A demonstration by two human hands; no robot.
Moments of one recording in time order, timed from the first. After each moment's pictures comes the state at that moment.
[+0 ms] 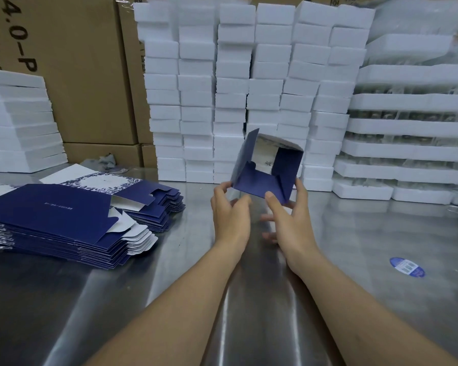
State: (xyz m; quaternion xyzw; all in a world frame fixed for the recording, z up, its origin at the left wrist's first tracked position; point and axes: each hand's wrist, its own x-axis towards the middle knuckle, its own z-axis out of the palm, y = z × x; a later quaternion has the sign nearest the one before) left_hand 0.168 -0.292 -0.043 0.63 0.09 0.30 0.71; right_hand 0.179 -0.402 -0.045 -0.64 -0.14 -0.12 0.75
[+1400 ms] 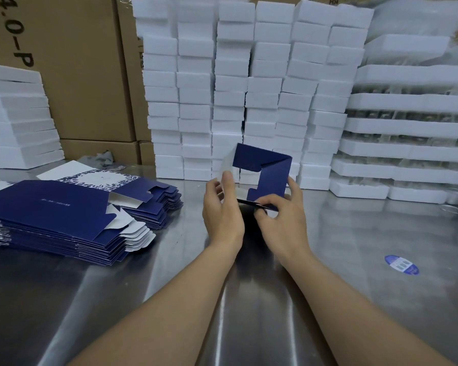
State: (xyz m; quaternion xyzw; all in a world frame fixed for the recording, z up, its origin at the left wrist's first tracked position) left_hand 0.165 -0.291 -0.041 0.60 0.10 0.38 0.70; right_hand 0.188 -0.399 -0.053 -0.79 -0.20 -0.24 0.53
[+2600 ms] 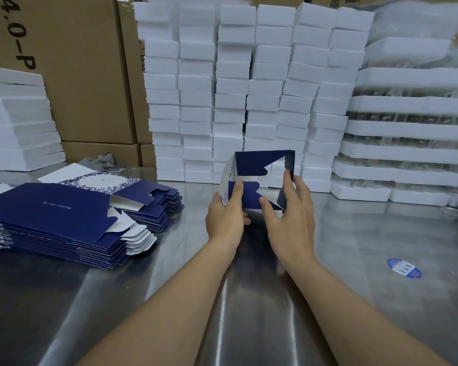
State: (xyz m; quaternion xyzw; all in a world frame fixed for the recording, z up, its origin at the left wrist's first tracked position) left_hand 0.180 -0.281 -0.046 0.62 0.15 0.26 0.73; right_hand 0.185 -0.402 -0.049 -0.80 -0.16 -0.34 0.46
